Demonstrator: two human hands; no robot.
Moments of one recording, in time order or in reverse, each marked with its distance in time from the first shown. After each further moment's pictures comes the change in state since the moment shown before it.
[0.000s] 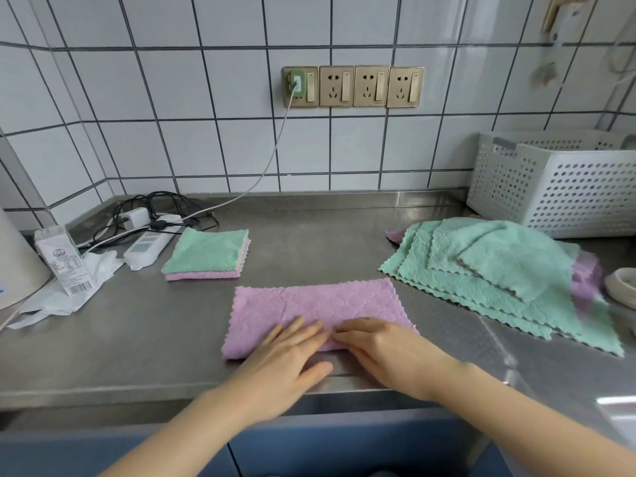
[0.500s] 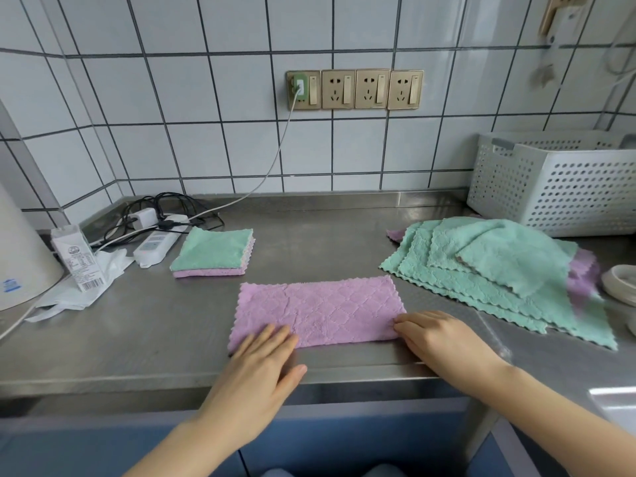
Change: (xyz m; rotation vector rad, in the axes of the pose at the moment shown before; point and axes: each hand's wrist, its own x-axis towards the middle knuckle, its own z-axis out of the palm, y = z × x) left_hand -0.043 -0.005 0.009 0.035 0.225 -0.140; right_hand -0.053 0.042 -0.002 -0.355 0.125 0.155
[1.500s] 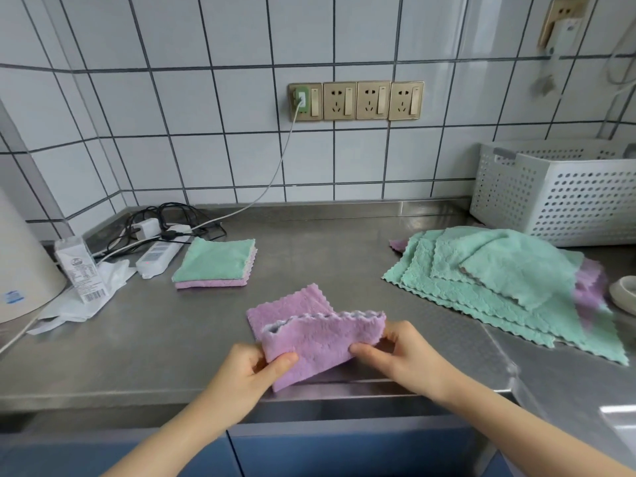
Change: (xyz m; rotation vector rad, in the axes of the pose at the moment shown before) left_hand 0.011 -0.004 -0.020 -0.914 0.103 -0.140; right_hand 0.039 -0.052 -0.017 1.066 -0.024 0.247
